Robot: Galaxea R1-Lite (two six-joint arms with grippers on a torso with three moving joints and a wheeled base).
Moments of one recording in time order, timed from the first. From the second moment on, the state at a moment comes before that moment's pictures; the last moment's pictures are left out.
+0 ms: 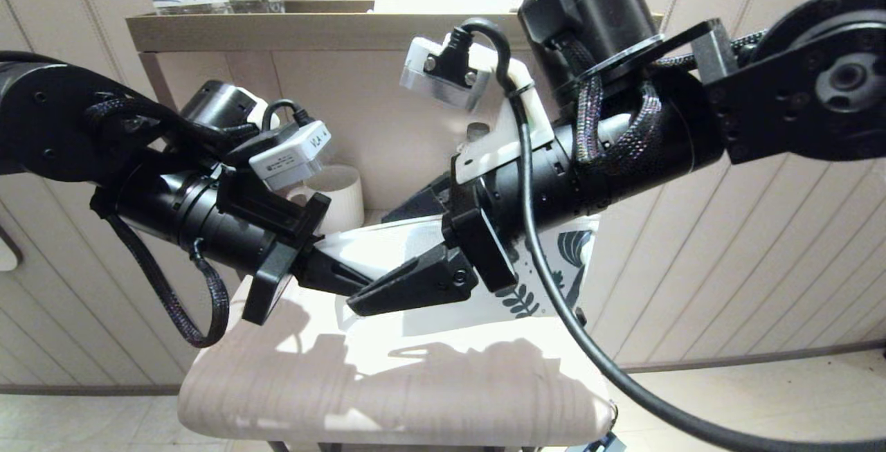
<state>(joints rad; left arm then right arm) -0.43 1.76 -1.51 0.73 -1.00 0.96 0.78 1.85 -1.87 0.54 0.65 -0.29</state>
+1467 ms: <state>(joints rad) -0.45 1.75 -1.52 0.78 -1.05 0.93 0.79 1.90 -1.96 0.45 0.59 -0.24</state>
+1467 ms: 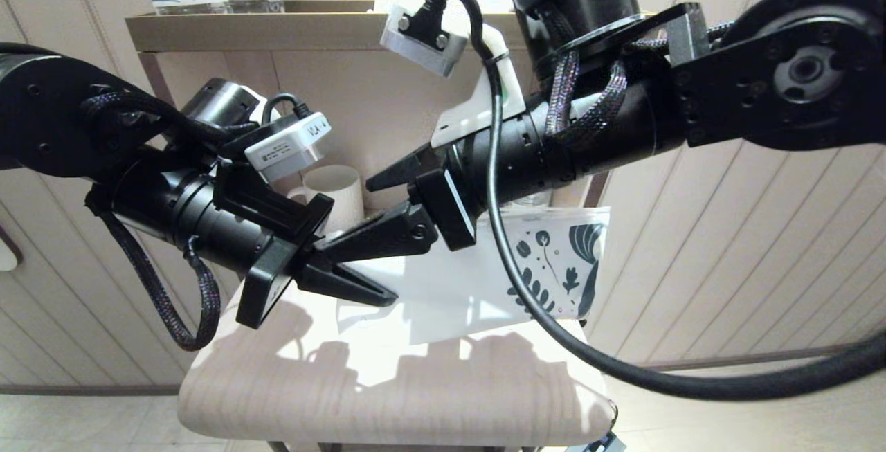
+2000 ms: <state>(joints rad) -0.43 1.74 -1.50 0.76 -1.06 0.94 0.79 1.90 -1.95 0.43 0.60 -0.18</state>
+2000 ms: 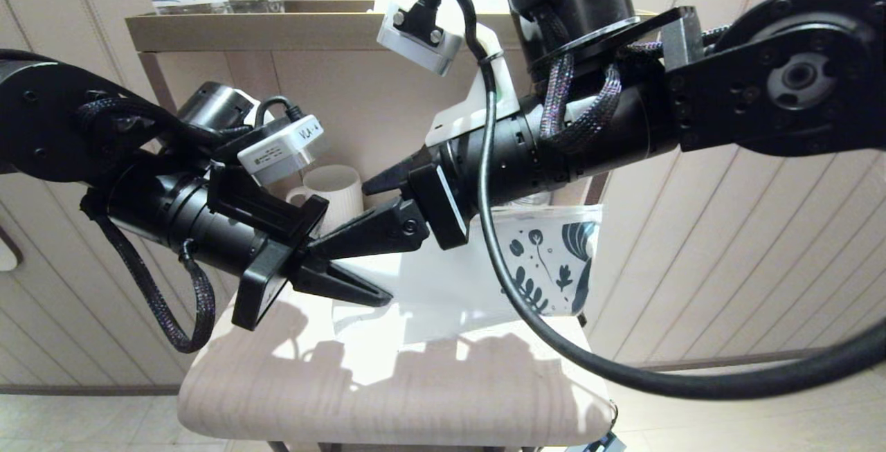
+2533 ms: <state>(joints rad) -0.42 1.74 -1.49 0.75 -1.07 0.95 0.79 1.89 -1.92 0.43 0.59 -0.18</state>
